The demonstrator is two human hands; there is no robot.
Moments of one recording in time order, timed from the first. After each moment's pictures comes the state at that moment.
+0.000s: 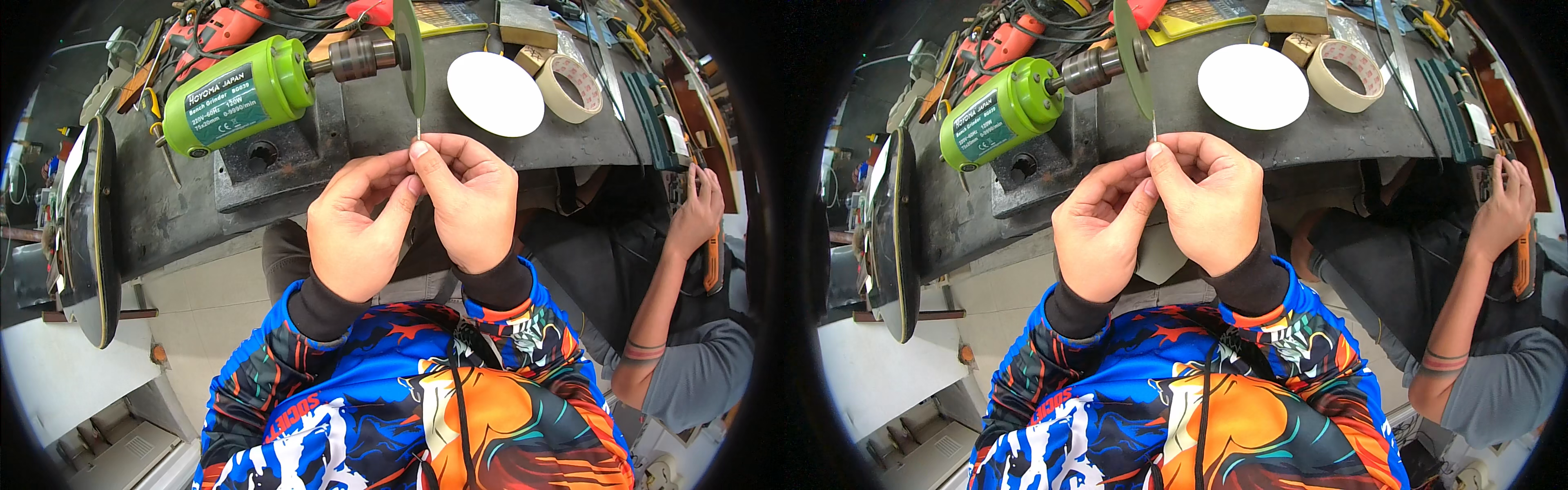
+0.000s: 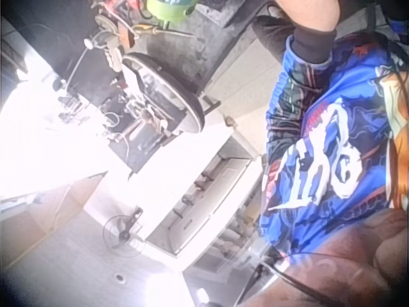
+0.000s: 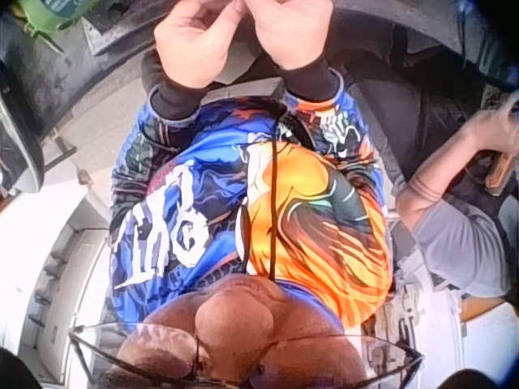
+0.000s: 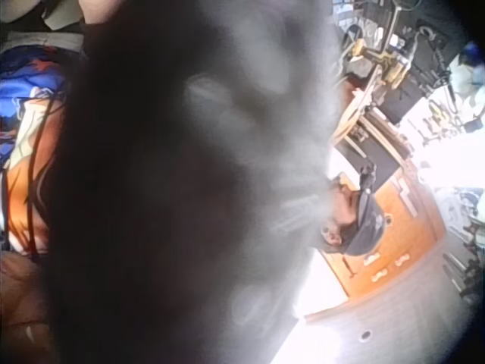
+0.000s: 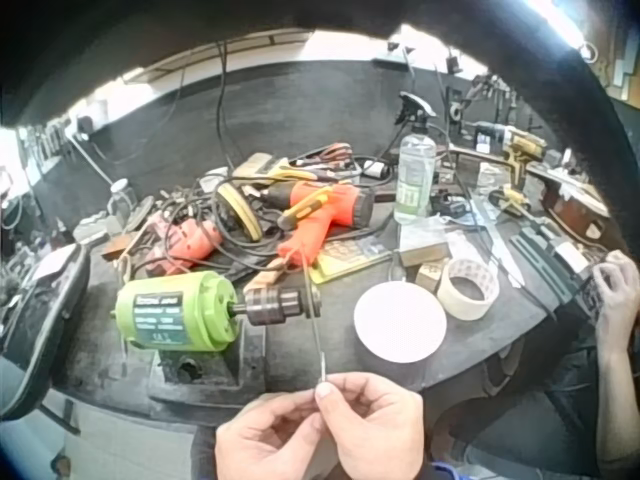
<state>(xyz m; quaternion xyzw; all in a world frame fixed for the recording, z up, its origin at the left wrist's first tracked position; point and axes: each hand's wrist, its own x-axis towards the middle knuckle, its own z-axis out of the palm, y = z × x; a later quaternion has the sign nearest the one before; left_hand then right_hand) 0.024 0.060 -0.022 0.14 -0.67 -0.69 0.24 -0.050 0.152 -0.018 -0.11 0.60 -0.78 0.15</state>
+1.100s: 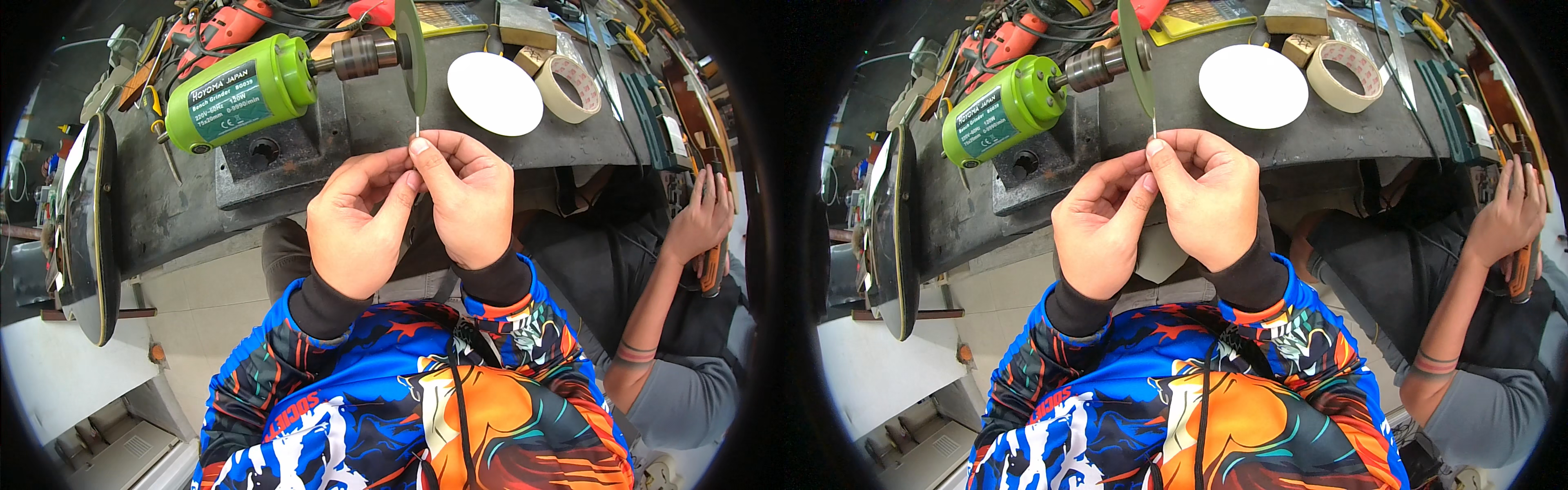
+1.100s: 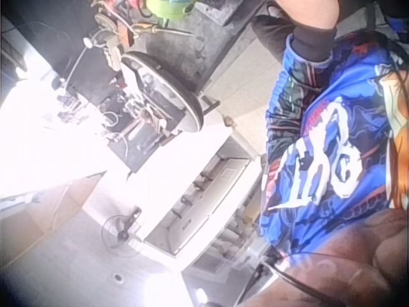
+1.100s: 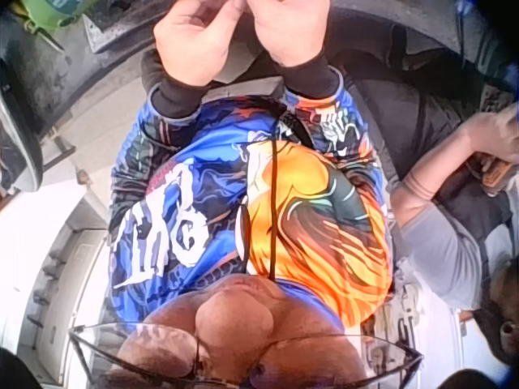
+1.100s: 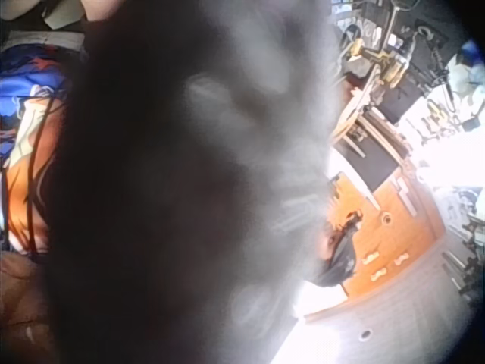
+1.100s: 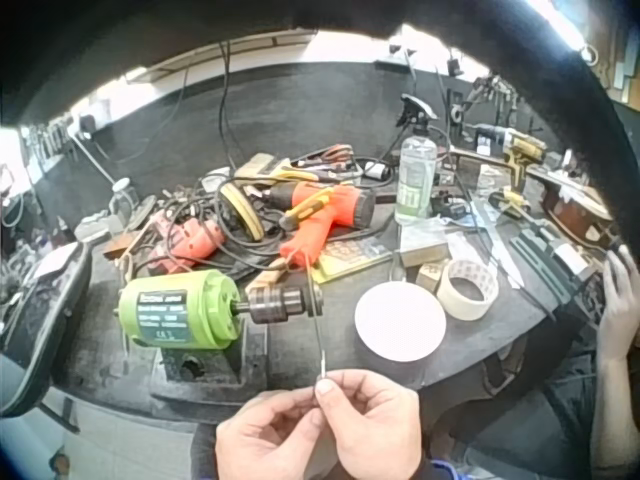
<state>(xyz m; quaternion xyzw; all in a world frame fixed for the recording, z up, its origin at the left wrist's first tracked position) 0.024 0.061 -0.021 0.14 -0.67 -0.68 0.25 -0.052 0.150 -0.022 -0.12 0.58 -0.79 0.16</state>
